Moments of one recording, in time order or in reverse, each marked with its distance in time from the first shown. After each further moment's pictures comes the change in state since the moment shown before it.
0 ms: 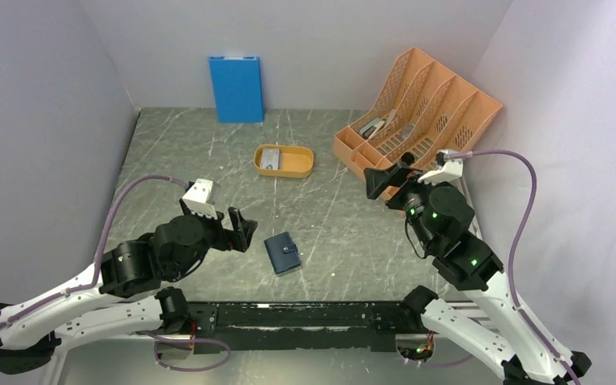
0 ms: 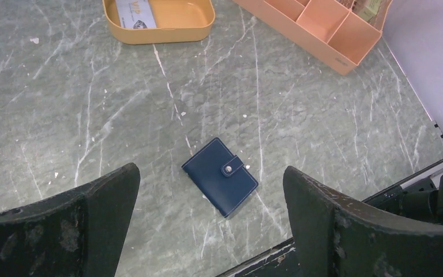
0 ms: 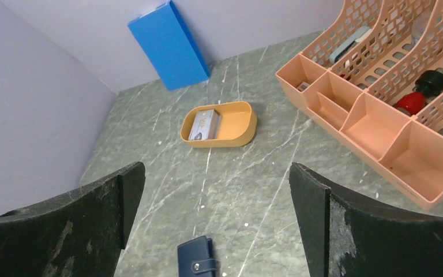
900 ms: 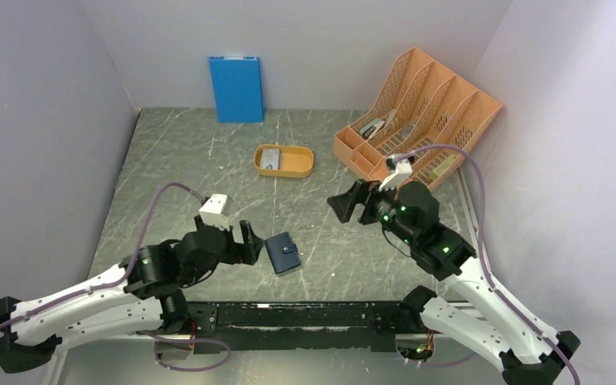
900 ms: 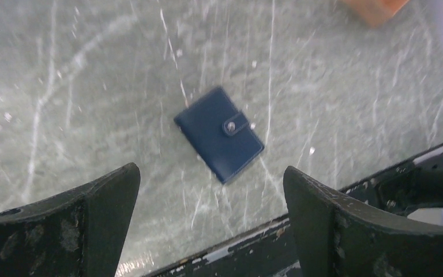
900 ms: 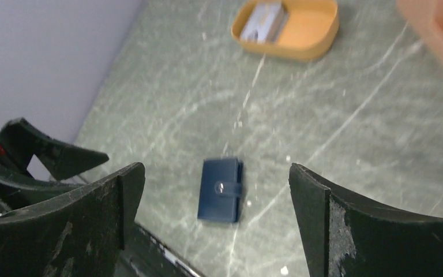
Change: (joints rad) left arm 0.000 0.001 -0.147 0.006 0.052 -0.171; right arm 0.006 0.098 -0.076 0.052 -0.391 -0.018
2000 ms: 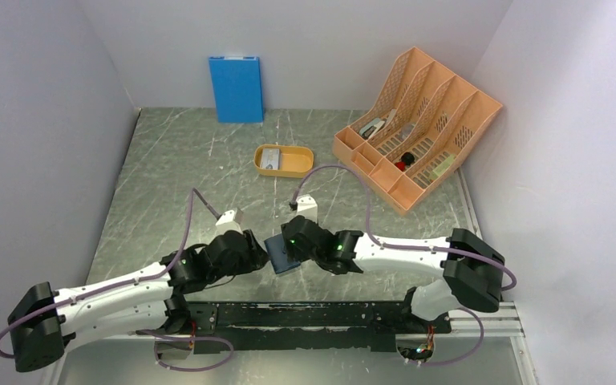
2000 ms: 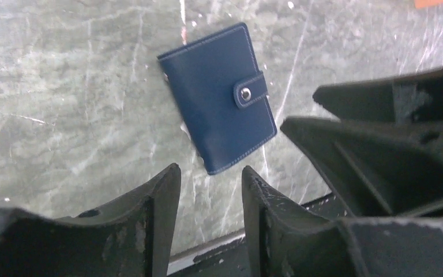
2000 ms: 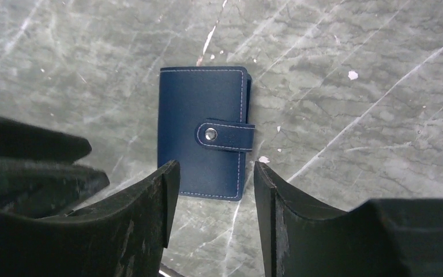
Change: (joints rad) left arm 0.070 0.185 -0.293 0.296 0.214 -0.339; right arm 0.484 0.686 -0.035 0.154 0.328 0.150
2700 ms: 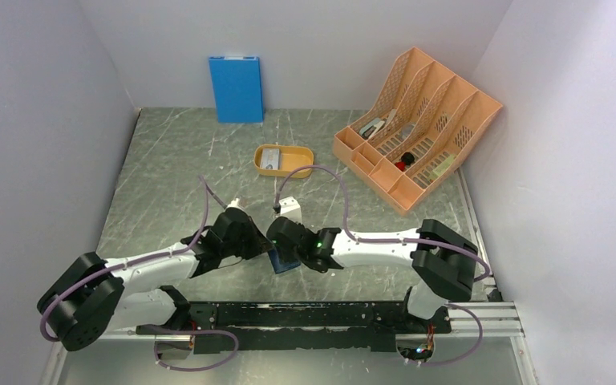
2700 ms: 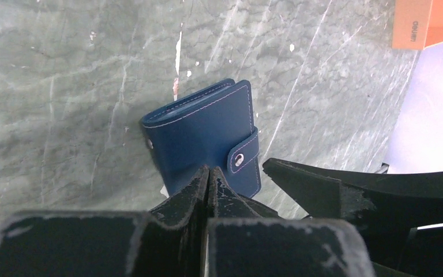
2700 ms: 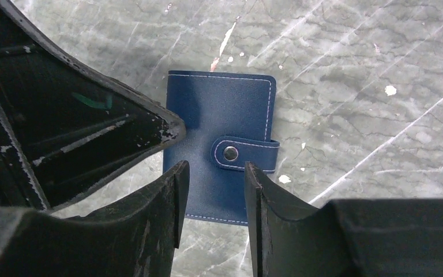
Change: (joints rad) left arm 0.325 0.343 -0.034 0.395 0.352 -0.014; right arm 0.027 0.181 0.106 -0.018 0.002 -0.038
